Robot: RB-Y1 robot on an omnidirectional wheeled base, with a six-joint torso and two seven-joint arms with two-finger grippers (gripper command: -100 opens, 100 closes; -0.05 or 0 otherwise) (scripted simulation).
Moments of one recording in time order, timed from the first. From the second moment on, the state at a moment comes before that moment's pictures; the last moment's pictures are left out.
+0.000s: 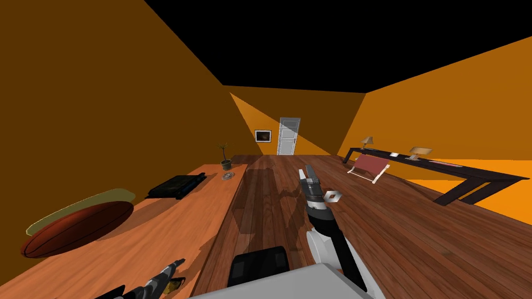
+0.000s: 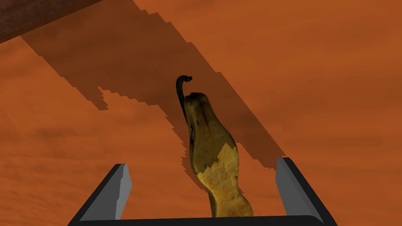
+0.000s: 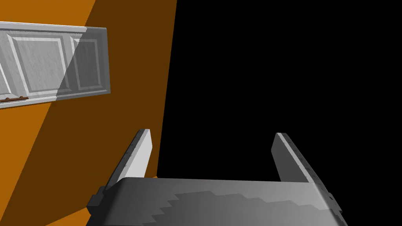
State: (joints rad) left arm 0.41 0.60 0.05 -1.33 0.96 0.71 -0.79; right arm 0.54 -0.02 0.05 -2.29 0.03 -0.49 0.09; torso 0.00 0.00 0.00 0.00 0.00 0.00
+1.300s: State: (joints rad) left arm 0.48 0.64 0.06 -1.43 0.99 0.74 -0.83; right arm 0.54 -0.02 0.05 -2.29 0.03 -0.49 0.09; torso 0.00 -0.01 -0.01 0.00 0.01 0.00
